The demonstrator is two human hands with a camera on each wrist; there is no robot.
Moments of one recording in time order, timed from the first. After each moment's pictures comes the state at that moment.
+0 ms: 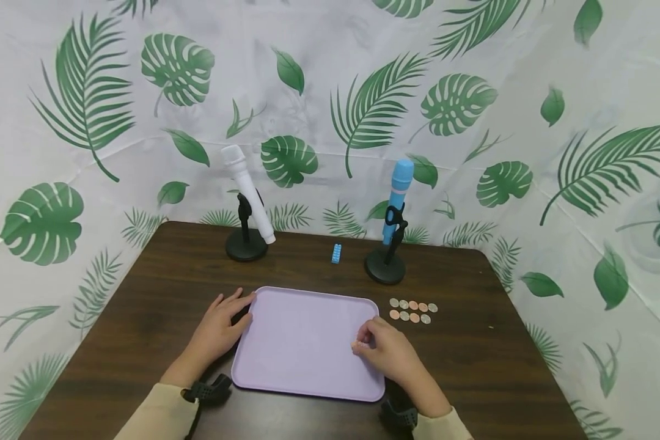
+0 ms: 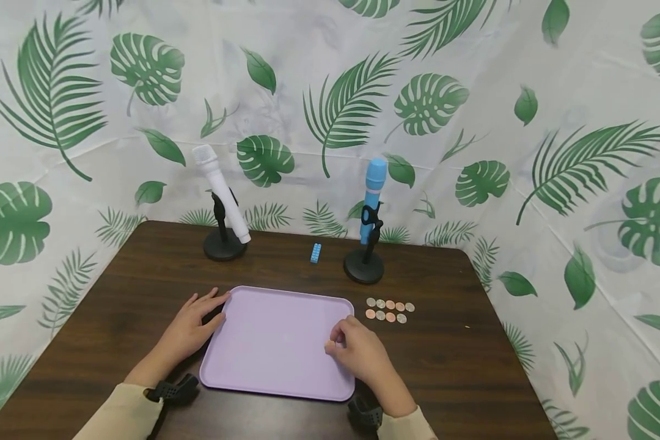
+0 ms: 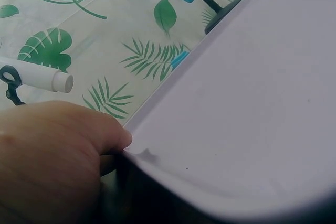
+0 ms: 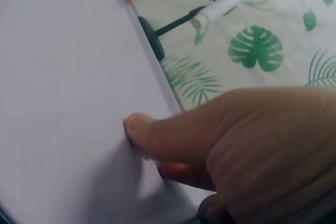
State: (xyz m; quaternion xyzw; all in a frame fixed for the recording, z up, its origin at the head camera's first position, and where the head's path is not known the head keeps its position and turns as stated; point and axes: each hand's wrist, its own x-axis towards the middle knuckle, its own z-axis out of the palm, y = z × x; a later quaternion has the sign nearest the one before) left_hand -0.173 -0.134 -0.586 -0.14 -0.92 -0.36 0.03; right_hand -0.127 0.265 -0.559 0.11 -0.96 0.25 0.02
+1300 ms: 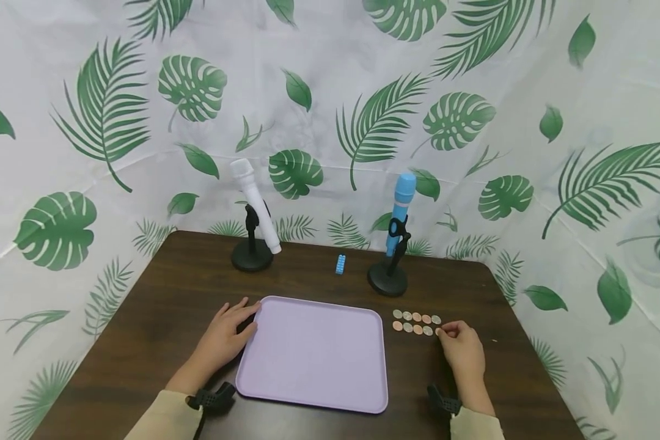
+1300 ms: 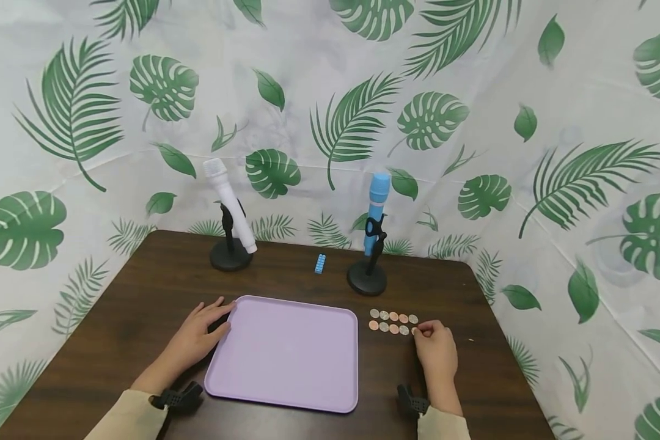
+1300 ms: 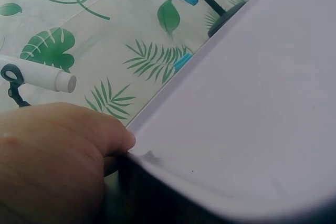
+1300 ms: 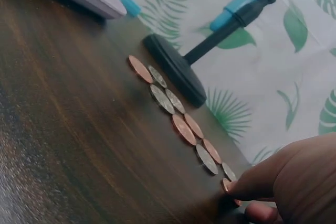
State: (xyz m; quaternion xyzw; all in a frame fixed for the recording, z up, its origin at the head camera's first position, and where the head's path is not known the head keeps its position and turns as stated) left_hand -0.170 -0.134 -0.592 -0.14 -0.91 -0.37 0.05; right_hand -0.146 0.404 -0.573 -0.23 -0.92 0.30 0.12
